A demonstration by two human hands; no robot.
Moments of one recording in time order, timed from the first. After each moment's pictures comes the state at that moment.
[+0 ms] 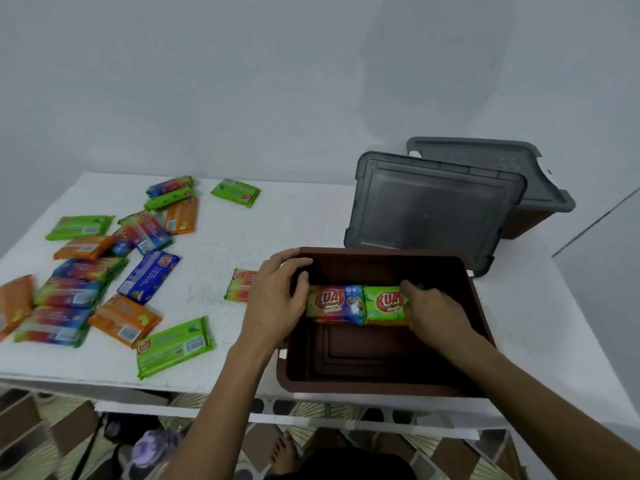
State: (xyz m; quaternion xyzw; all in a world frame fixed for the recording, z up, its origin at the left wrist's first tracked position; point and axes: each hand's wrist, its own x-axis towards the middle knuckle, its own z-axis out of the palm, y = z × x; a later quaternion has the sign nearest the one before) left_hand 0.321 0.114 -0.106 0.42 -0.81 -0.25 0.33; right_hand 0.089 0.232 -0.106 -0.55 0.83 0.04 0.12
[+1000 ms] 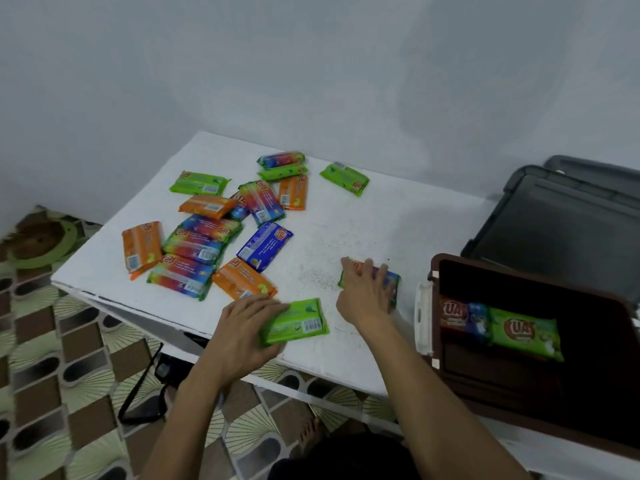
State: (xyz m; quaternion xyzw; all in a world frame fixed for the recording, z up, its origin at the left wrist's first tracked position) left_hand 0.585 0.078 -0.192 0.45 -0.87 -0.17 0.12; right_hand 0.346 0.069 -0.150 -0.56 0.80 0.01 0.19
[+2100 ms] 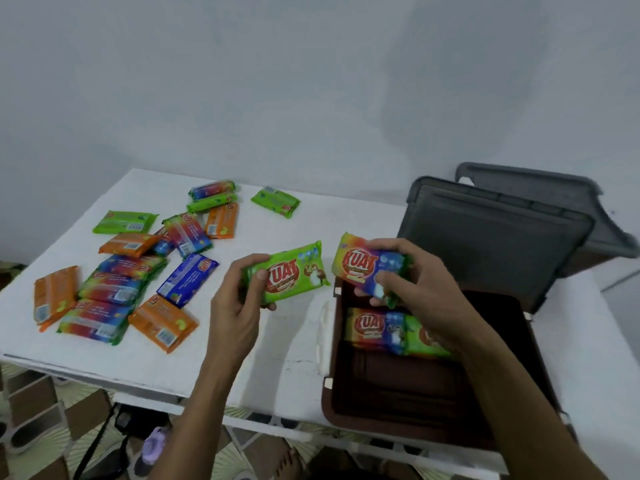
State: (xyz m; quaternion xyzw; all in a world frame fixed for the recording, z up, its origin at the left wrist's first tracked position) left_hand 0.406 0.087 -0.084 0.43 -0.63 -0.42 0.49; right_hand 0.169 0.168 -0.006 -0.45 0.58 -0.48 0.47
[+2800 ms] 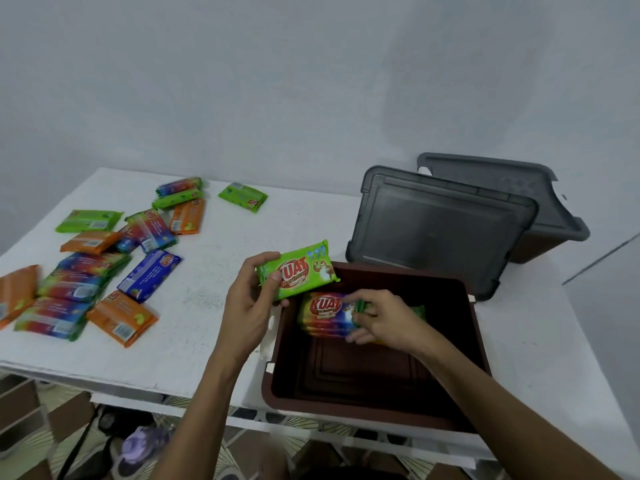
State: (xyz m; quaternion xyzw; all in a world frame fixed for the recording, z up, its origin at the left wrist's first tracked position) left_hand 0.331 0.123 -0.089 0.41 -0.60 -0.53 0.44; right_hand 0.114 0.192 -0.096 -0.47 0.68 -0.26 0.50
